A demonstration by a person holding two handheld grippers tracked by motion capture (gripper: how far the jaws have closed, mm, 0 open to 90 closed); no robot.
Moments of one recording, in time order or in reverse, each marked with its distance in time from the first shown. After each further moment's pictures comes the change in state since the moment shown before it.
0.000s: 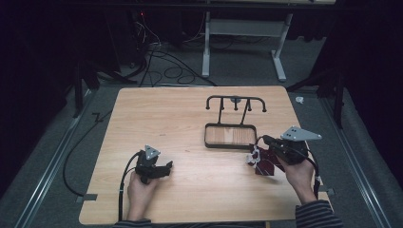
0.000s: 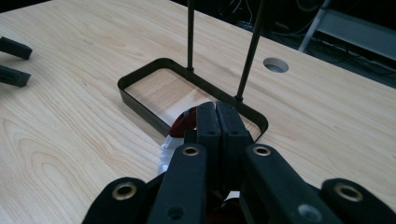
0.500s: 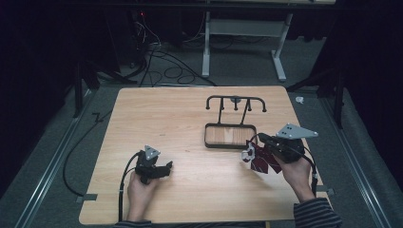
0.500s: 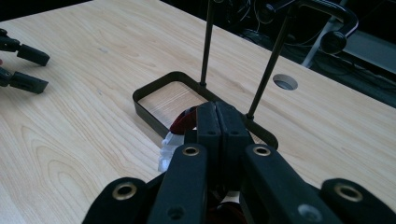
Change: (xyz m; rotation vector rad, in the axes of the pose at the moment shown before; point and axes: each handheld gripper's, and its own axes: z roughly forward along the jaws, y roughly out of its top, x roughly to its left) left arm 0.000 0.000 0.000 0.003 0.000 -0.001; right arm 0.012 0.018 -0.001 -0.016 0.024 -0.049
